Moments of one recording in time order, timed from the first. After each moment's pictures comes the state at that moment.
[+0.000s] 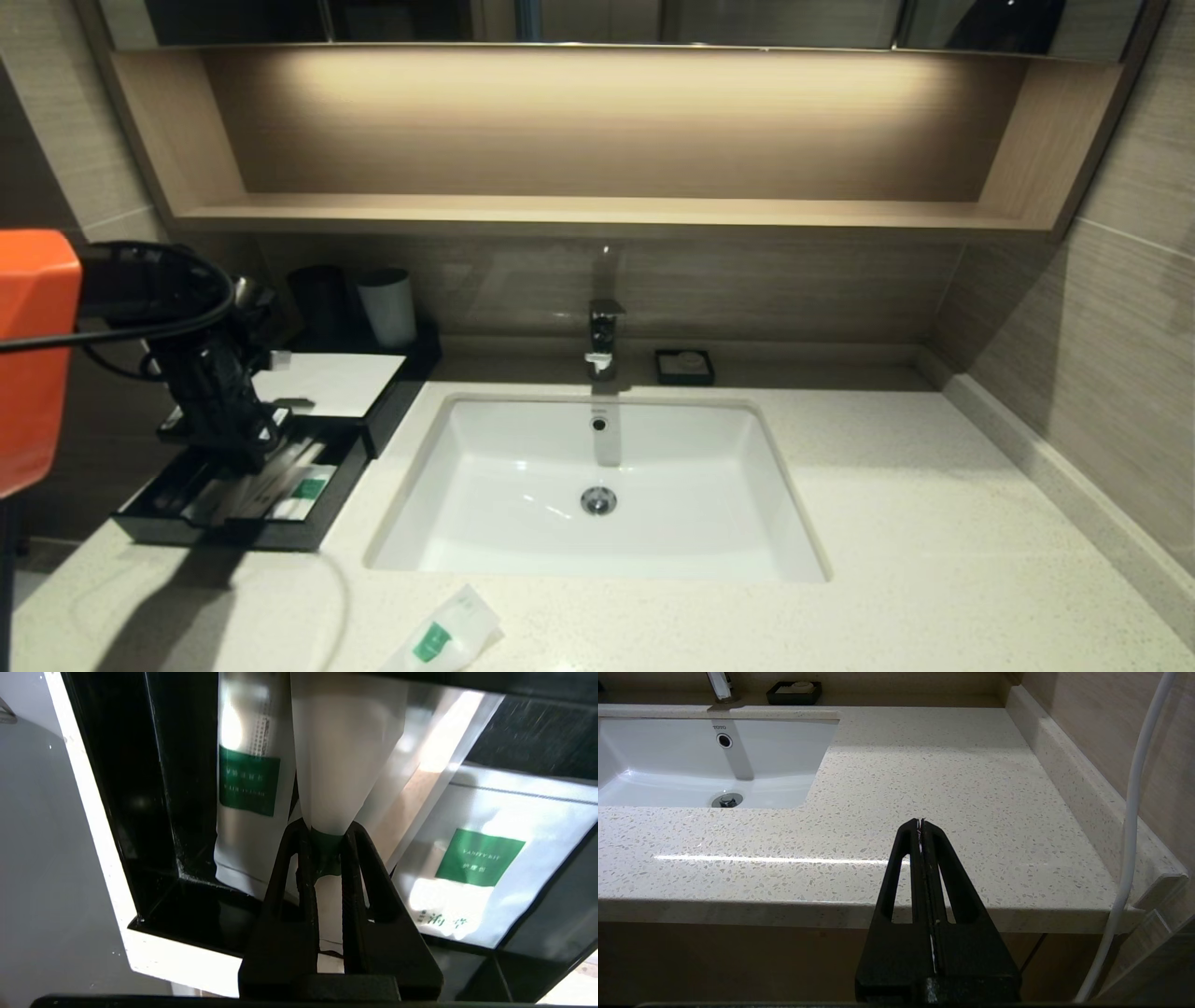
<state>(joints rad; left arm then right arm) 0.16 2.28 -1.93 1.00 0.13 0.13 0.00 0.00 0.00 0.00 0.00 0.00</state>
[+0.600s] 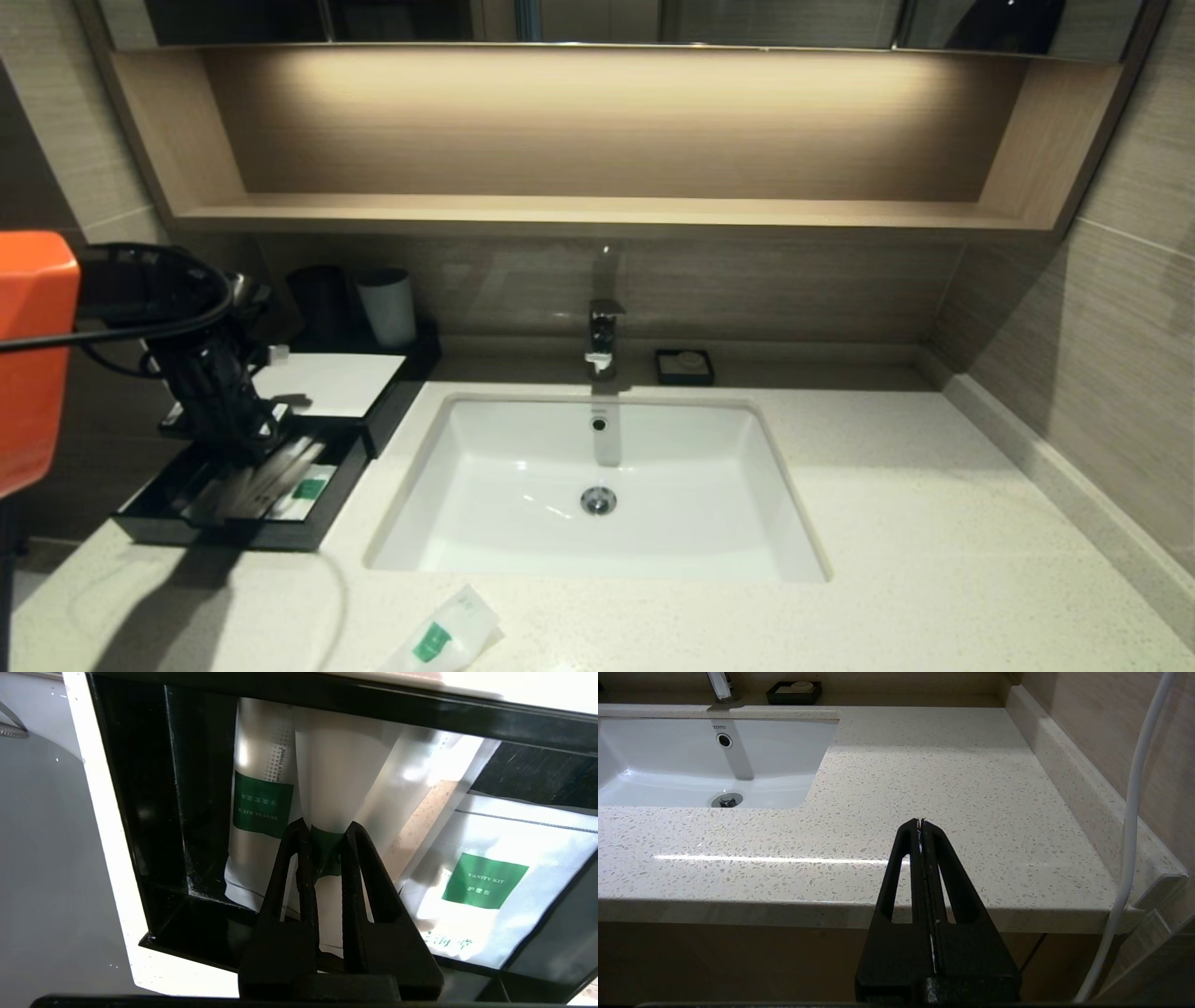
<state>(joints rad) 0.17 2.28 -1.93 0.96 0.14 0.14 0.00 0.00 0.00 0.00 0.00 0.00</state>
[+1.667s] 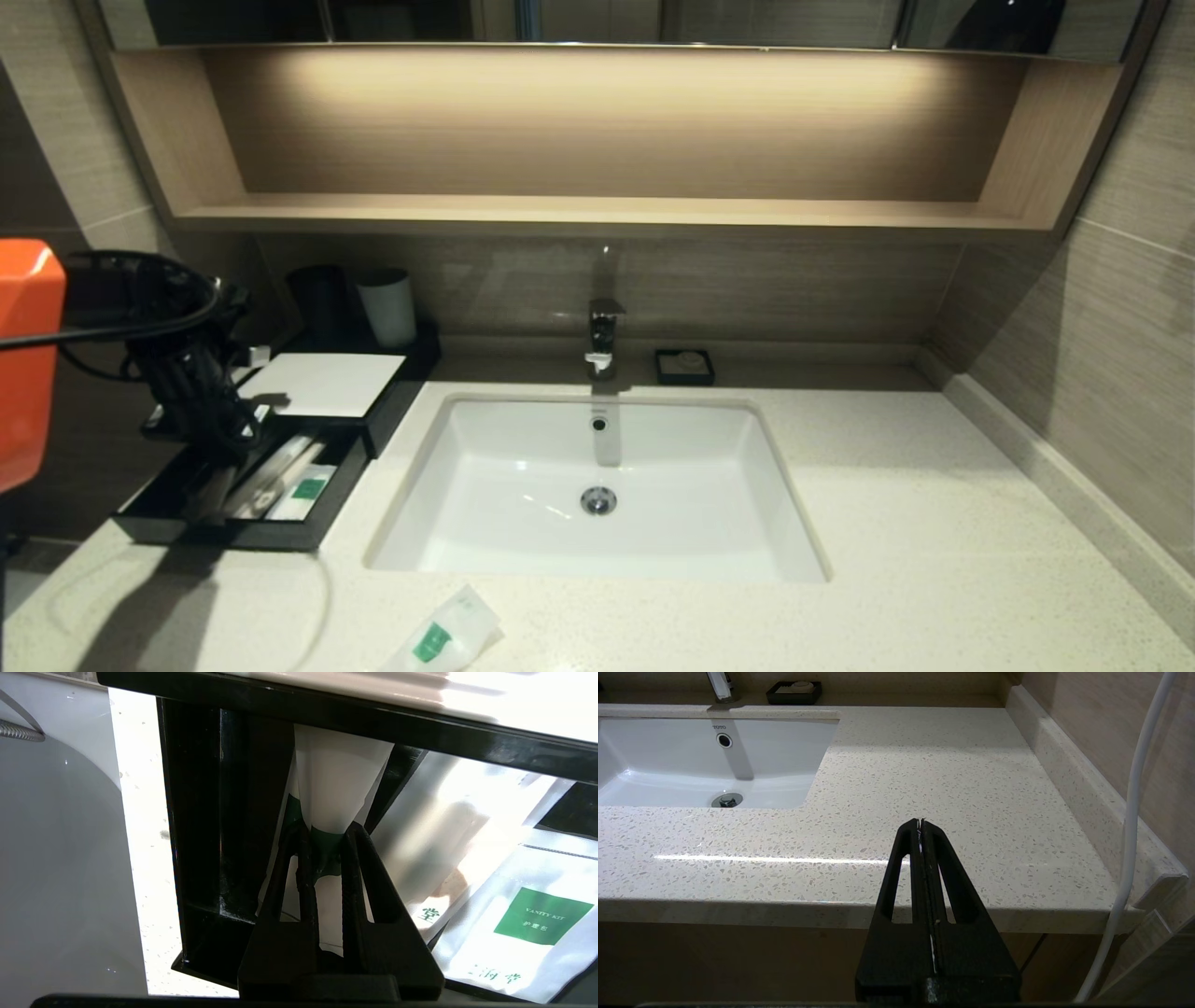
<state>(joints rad) 0.22 2.30 -1.93 0.91 0.14 0.17 0.00 0.00 0.00 0.00 0.00 0.00</state>
